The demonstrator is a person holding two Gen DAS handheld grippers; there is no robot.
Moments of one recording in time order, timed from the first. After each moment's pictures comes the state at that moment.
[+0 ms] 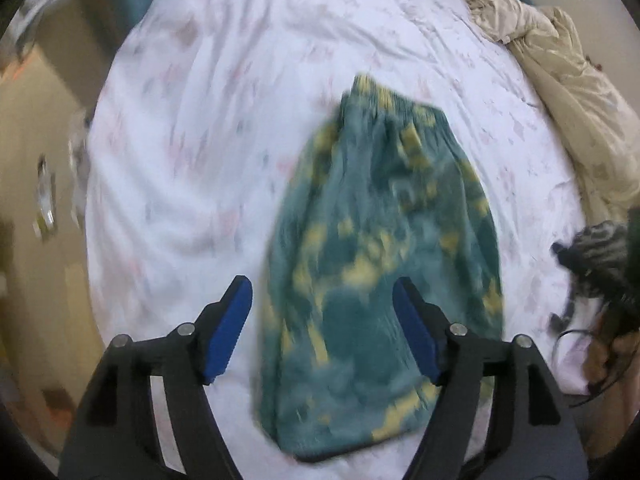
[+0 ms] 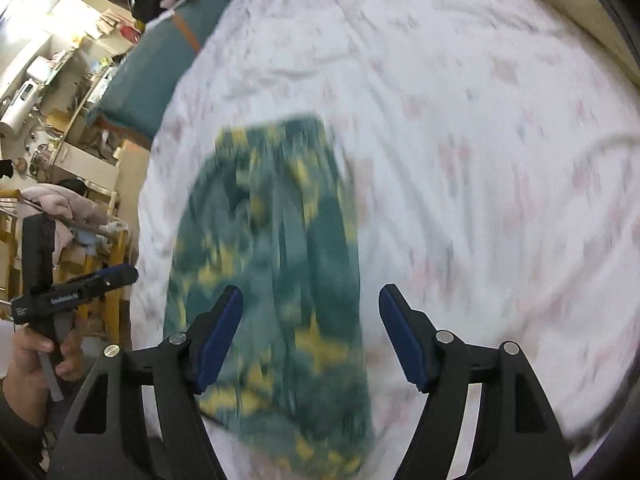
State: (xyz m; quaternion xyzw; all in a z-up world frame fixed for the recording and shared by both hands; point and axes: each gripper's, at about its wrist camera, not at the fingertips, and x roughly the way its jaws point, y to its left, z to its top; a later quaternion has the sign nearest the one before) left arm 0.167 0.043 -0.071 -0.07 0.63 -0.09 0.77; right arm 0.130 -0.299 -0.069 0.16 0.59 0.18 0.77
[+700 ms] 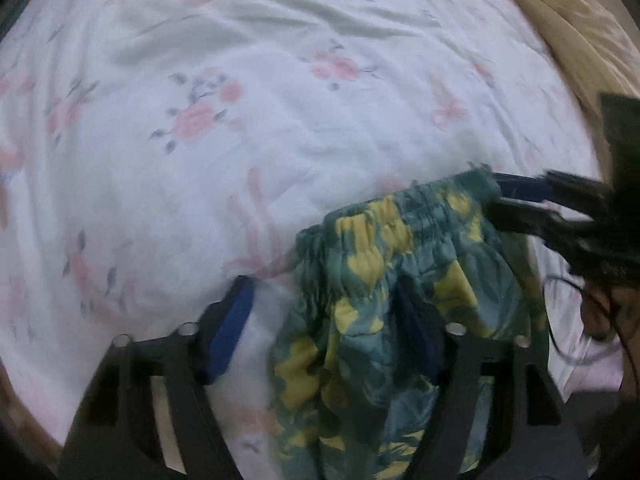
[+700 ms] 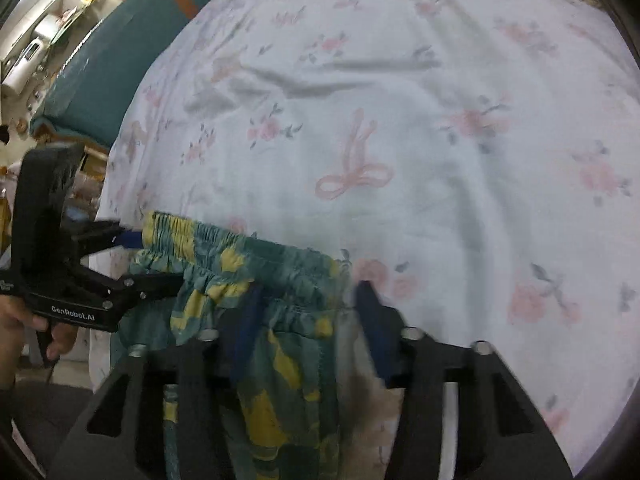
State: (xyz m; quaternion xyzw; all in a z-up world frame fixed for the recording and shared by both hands) left arm 0.350 -0.008 -0.186 0.02 0.68 -0.23 0.69; right arm 0.319 -0.230 -0.183 0.11 0.62 0.25 0.73
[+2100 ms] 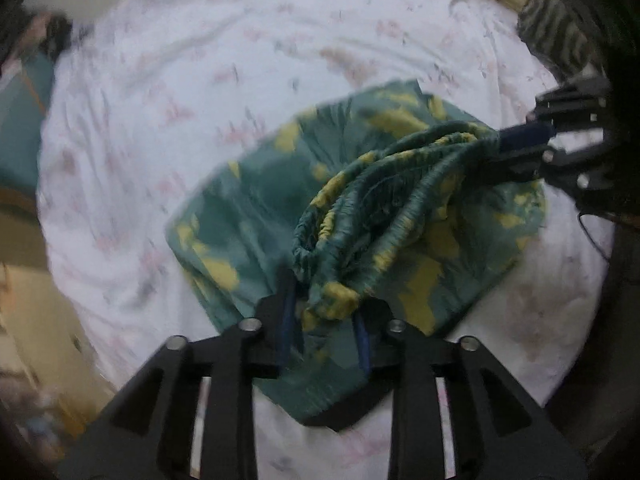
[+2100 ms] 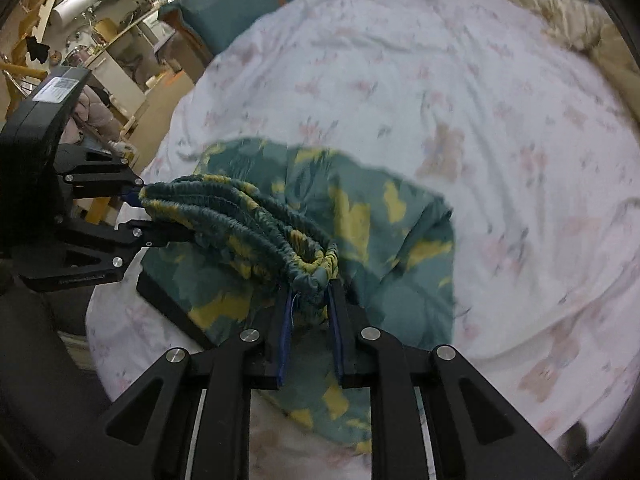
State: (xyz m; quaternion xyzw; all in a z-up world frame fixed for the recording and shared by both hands) left arm 0.072 -0.035 -0.114 0.20 0.58 -0.27 0.74; right arm 0.040 -0.211 -0.098 0.02 0.57 0.26 0.78
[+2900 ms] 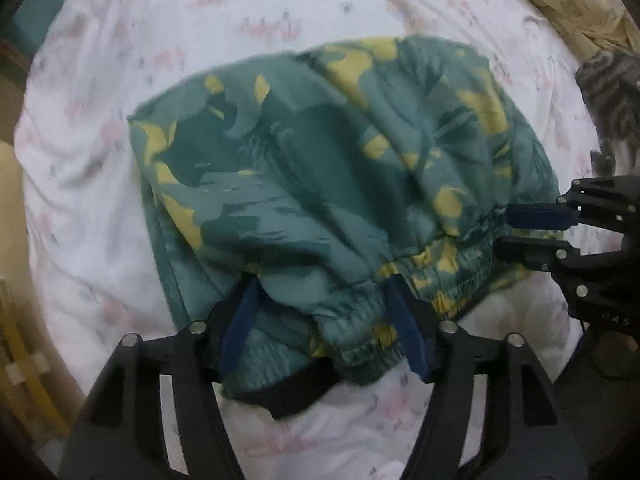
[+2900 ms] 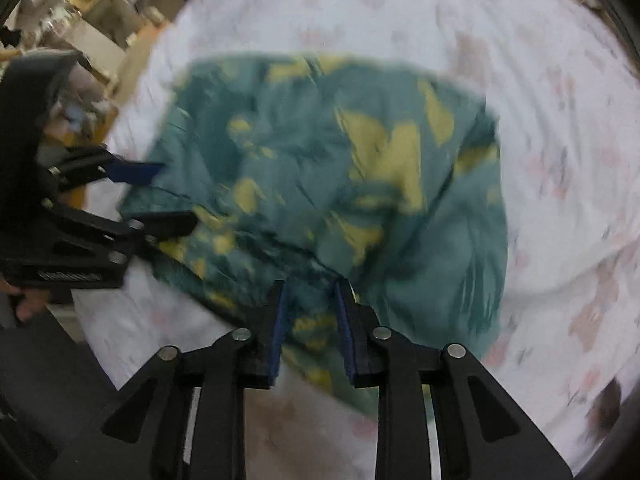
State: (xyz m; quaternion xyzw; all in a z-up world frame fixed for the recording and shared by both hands) left arm 0.070 -0.019 -0.159 0.07 0.67 -0.19 0.72; right arm 0.027 -0.192 -0.146 0.00 0.66 0.24 0.71
